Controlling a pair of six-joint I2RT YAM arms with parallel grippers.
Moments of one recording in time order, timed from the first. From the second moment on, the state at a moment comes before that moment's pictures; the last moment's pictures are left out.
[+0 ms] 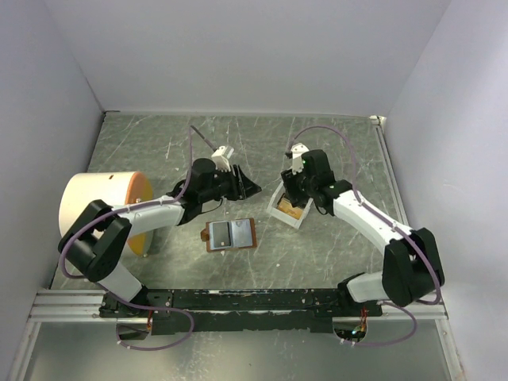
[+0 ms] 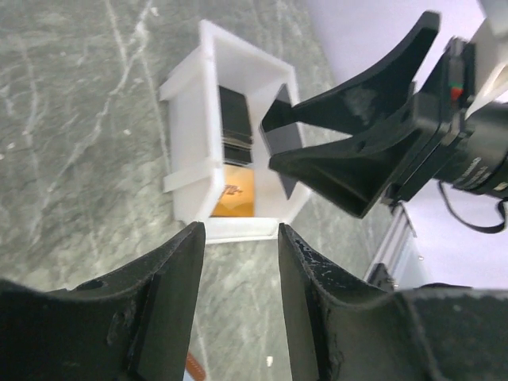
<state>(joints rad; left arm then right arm) -0.66 1.58 0.80 0.49 0.30 -0.69 0.43 1.38 0.90 -0.28 0.04 -0.09</state>
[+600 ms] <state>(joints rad) -0.63 1.67 0.91 0.57 0.54 -0.88 0.42 1.12 0.75 -0.14 -0.25 -0.25</state>
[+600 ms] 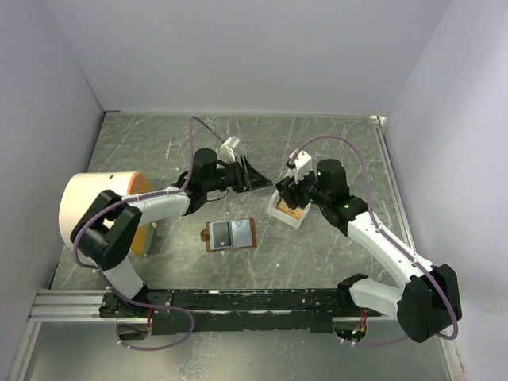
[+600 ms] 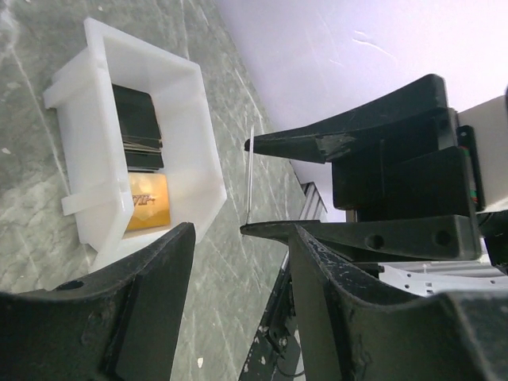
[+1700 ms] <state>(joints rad) -0.63 1.92 0.92 1.02 0.73 -1.18 0.42 1.16 0.74 -0.12 -0.32 -0.26</state>
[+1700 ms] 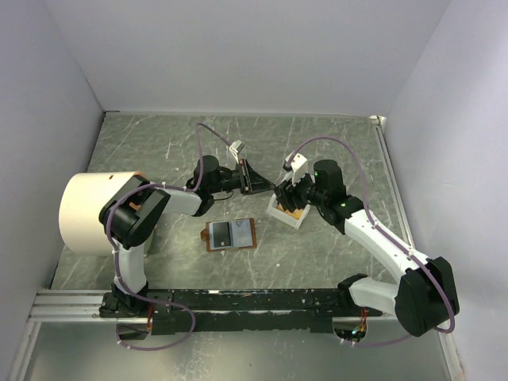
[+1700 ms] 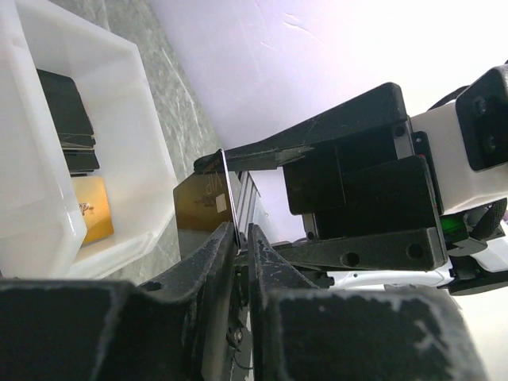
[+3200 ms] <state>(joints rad) -0.62 1.83 0.90 0.83 0.75 -0.89 0.39 1.16 0.73 -0.12 -0.41 -0.12</state>
